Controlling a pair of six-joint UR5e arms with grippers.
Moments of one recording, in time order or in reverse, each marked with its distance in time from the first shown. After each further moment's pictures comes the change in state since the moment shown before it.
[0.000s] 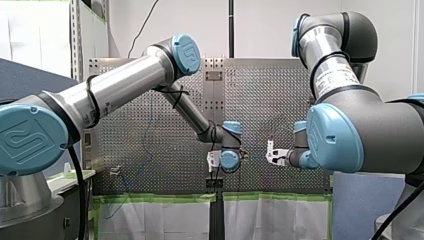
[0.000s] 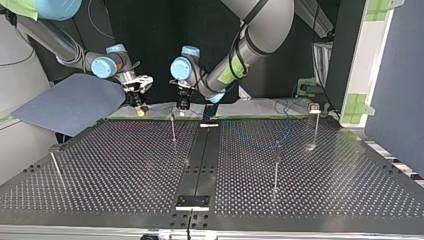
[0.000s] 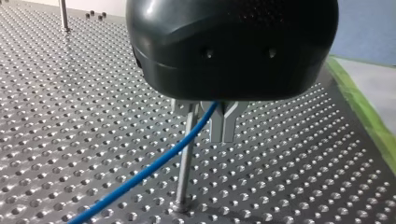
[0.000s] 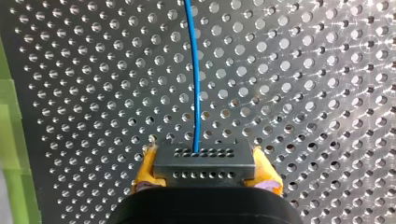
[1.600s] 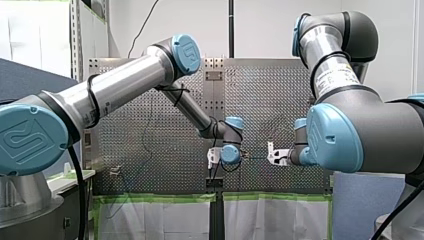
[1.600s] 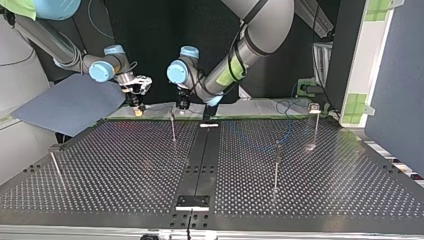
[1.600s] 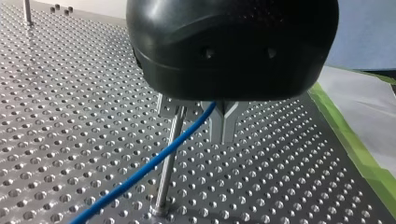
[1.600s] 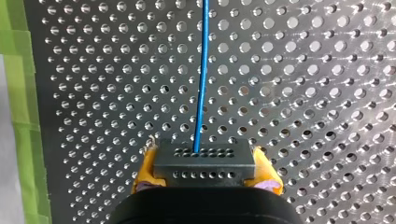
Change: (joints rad) left arm 0.000 0.001 0.045 -0.147 0.008 0.038; right arm -0.006 -0.004 -0.035 0.122 0.050 -0.132
